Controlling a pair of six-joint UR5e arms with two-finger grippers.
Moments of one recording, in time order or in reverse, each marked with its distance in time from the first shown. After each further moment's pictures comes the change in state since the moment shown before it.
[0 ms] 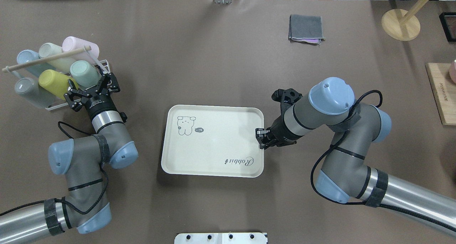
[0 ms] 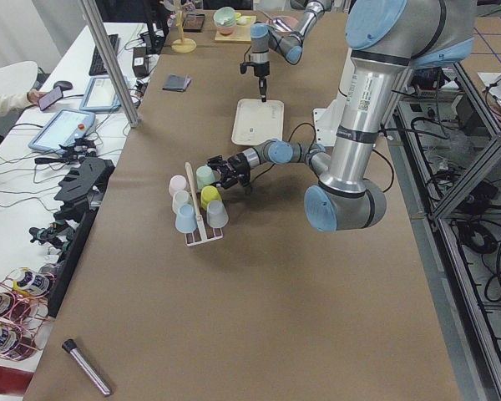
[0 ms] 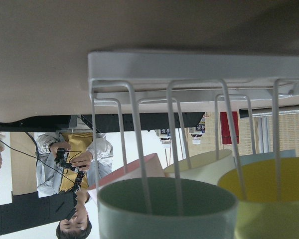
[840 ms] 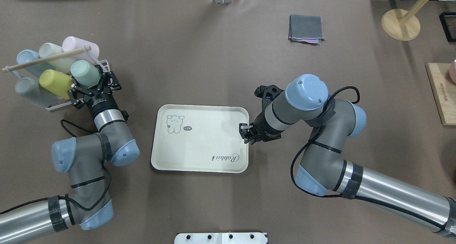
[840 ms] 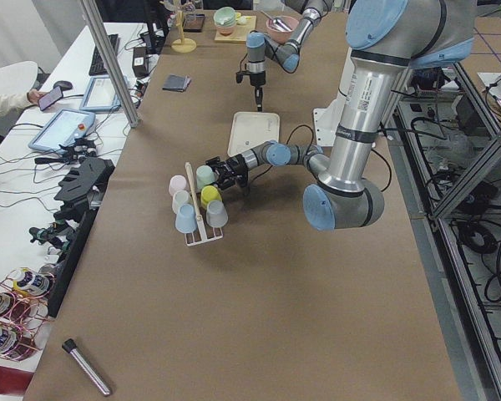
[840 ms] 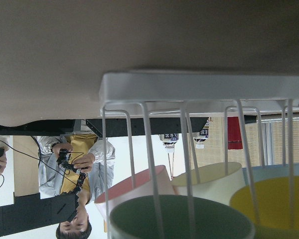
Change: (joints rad) left arm -0.010 -0.012 0.034 -0.035 0.015 0.012; right arm 0.000 0.092 -0.095 0.002 -0.020 -0.003
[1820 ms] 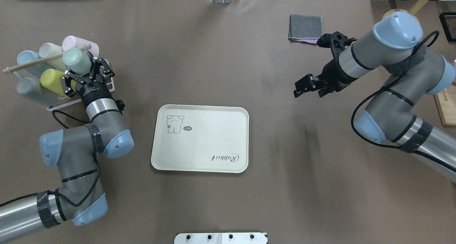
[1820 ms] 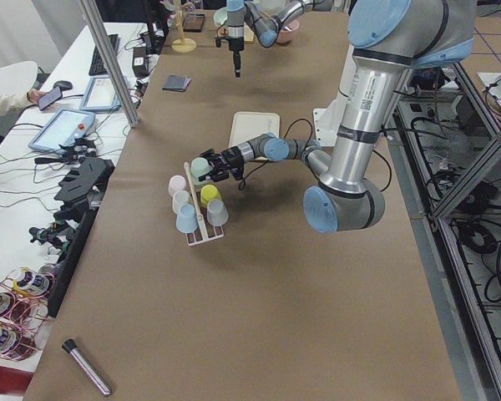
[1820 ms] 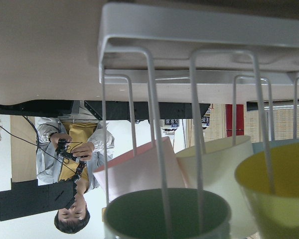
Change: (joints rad) left arm -0.041 0.031 -0.108 -0.019 0.007 0.040; right arm 0.345 -0.180 0.067 -0.014 0.200 -0.484
